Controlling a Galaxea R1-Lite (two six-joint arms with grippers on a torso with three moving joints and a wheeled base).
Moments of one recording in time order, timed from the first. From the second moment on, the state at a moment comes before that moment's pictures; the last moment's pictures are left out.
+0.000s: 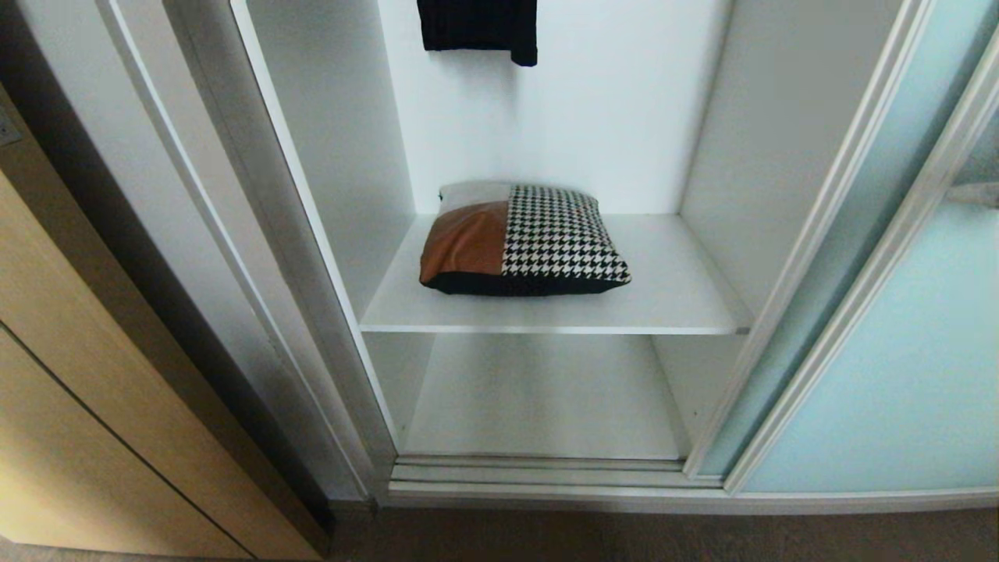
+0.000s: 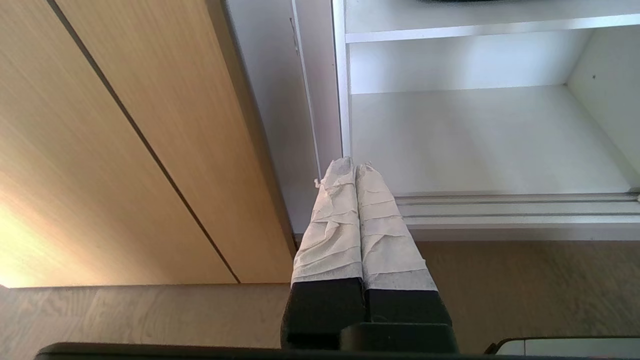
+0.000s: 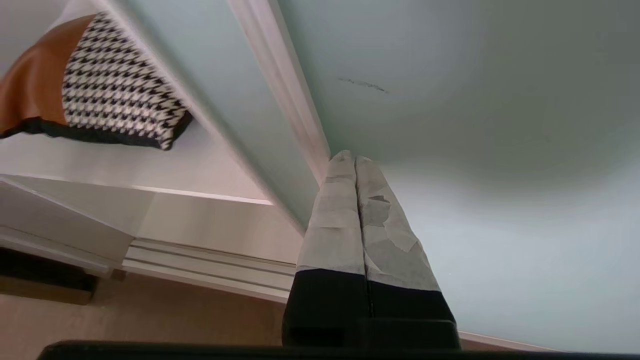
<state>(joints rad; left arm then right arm) 0.01 0.00 0.00 0.00 -0.01 0.08 -0.52 1.84 -1.71 0.14 0.74 -0.02</state>
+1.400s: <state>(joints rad) 0.01 0.00 0.00 0.00 -0.02 0.08 -0.11 1.46 -1.30 0.04 0.61 -0.02</state>
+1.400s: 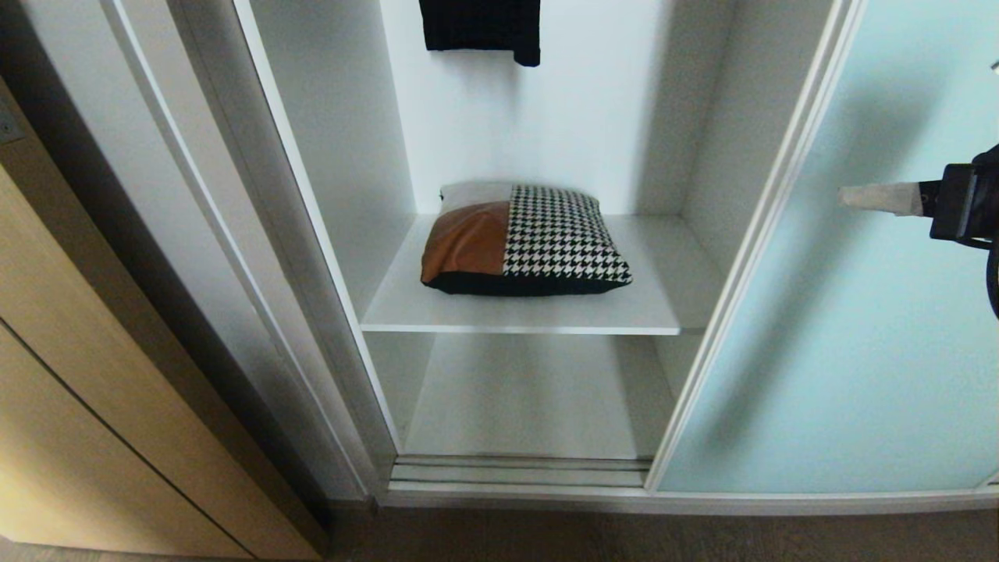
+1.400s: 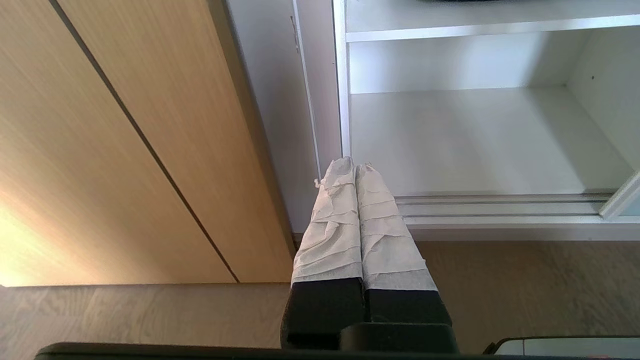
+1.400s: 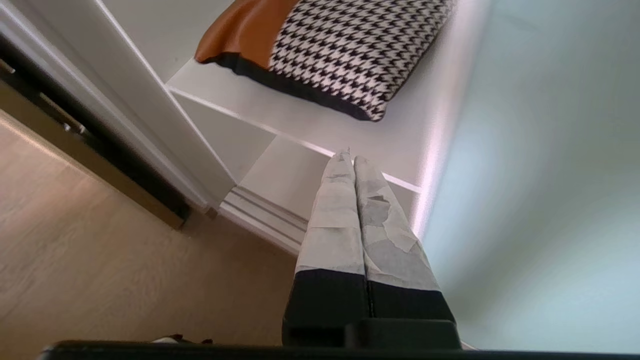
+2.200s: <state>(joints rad) 0.01 0.00 0.00 0.00 -0.02 0.08 0.06 1.54 -1.40 0.04 0.32 0.08</state>
